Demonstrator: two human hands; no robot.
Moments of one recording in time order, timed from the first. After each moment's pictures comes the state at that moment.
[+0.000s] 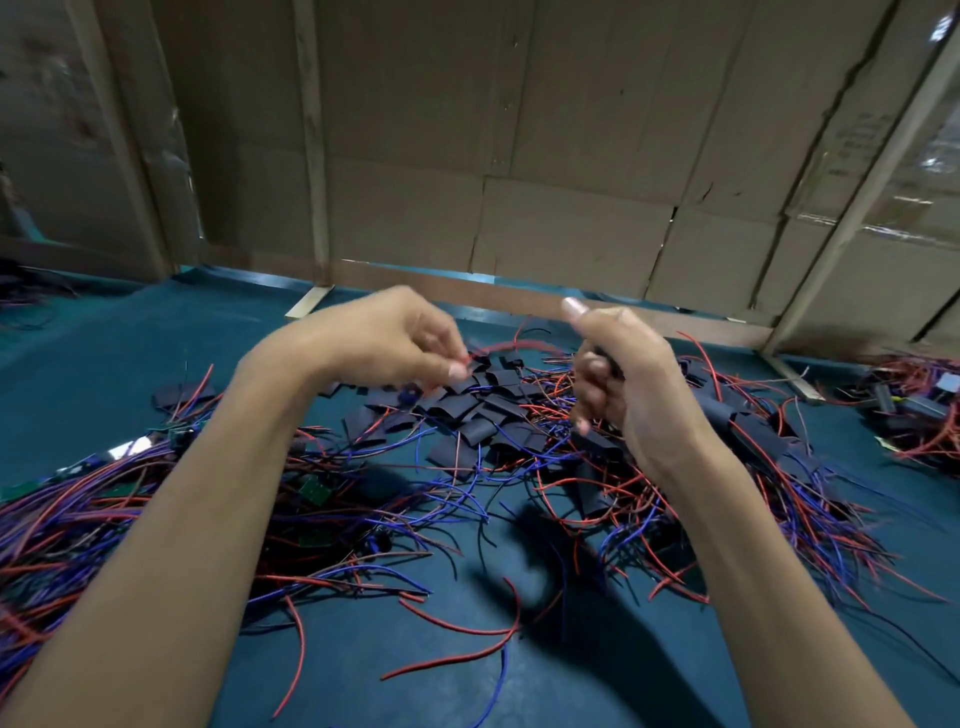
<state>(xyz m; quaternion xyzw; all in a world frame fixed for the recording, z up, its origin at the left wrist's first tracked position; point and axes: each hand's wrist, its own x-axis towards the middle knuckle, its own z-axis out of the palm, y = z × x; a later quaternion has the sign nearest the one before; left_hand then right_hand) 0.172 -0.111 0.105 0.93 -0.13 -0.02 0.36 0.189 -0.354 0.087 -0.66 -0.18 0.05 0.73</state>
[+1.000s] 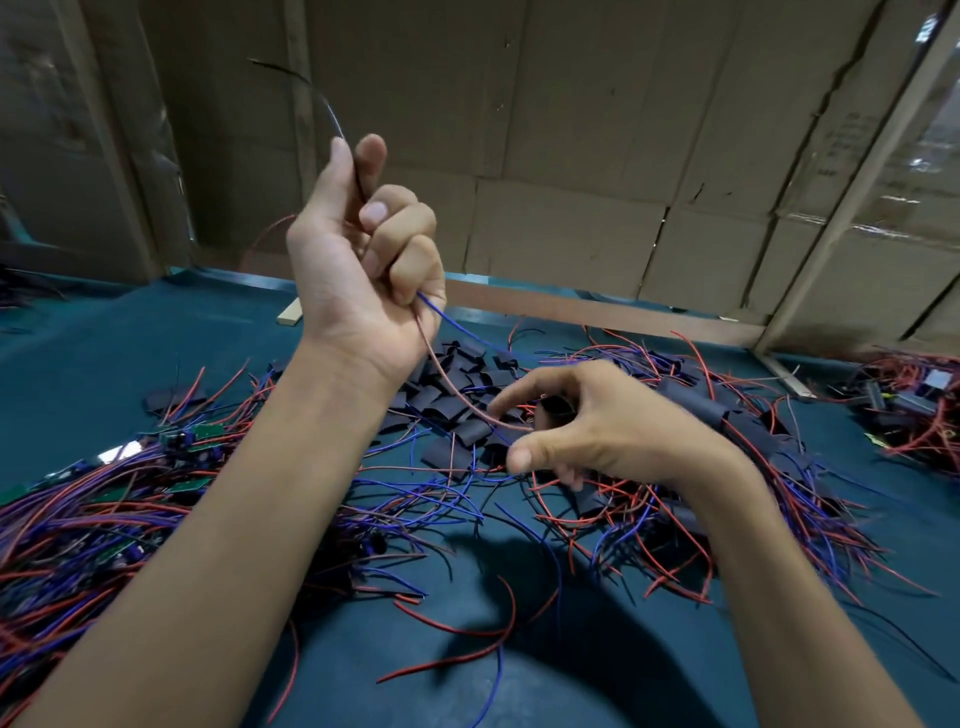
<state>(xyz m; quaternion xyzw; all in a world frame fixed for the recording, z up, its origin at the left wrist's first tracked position) 0.147 -0.158 0.141 0.13 -0.16 0.09 0.97 0.169 -0.362 0.097 -0.84 -0.32 0.17 0.41</state>
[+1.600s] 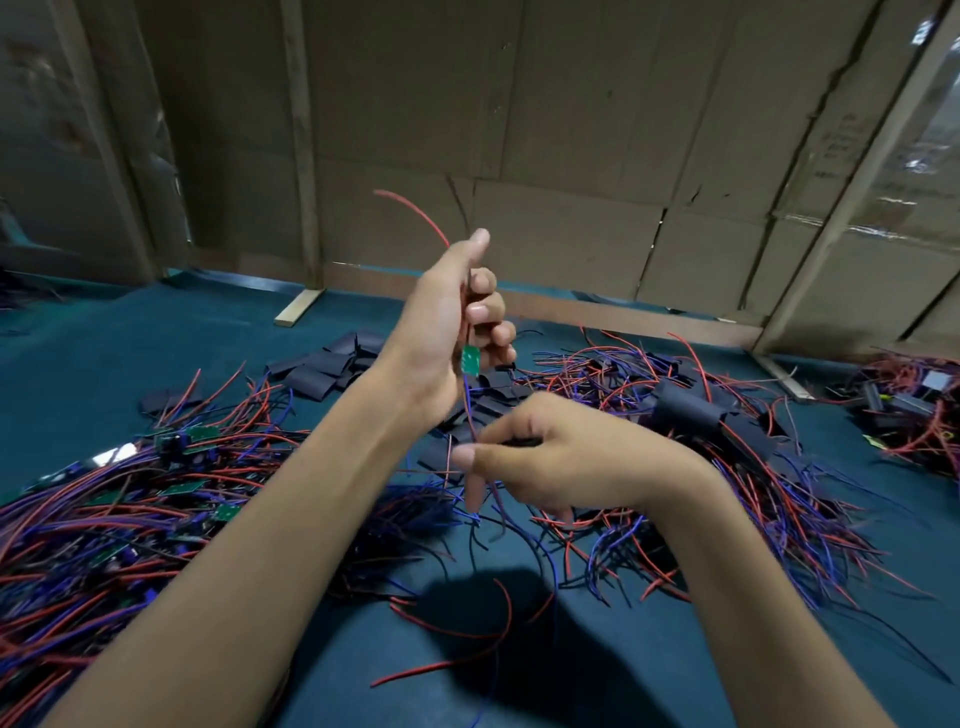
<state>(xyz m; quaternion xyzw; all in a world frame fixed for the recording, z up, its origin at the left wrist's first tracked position) 0.167 -0.194 0.111 0.50 -0.03 0.03 0.86 0.157 -0.342 0.091 -0.83 -0.39 0.23 0.32</state>
